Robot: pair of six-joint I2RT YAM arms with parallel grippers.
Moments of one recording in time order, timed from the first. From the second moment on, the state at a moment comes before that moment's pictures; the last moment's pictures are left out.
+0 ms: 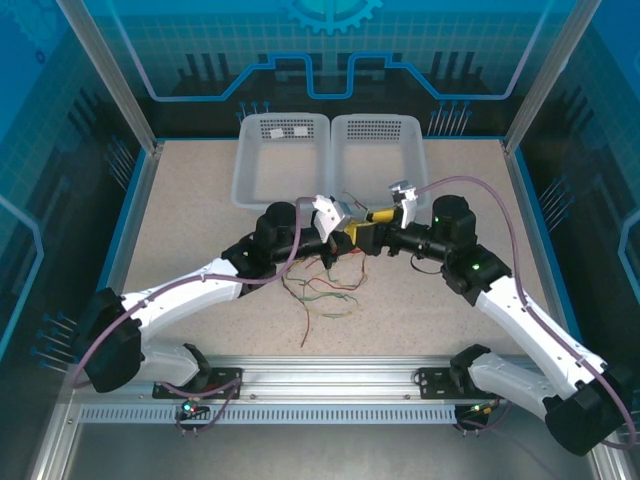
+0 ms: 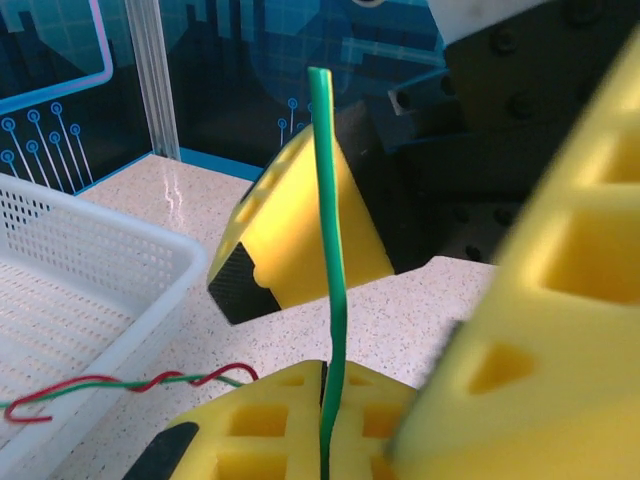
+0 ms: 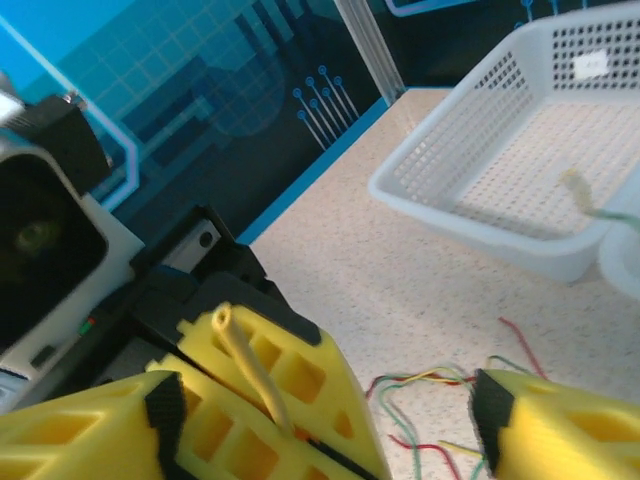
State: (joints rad) left arm -0.77 1.34 0.91 0.25 0.38 -0.01; right arm 0.48 0.99 0.85 -0.13 -0.52 0.39
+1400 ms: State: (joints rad) left arm -0.75 1.33 0.78 0.30 0.42 0.10; right arm 0.49 0.90 0.85 -0.21 -0.10 0.40
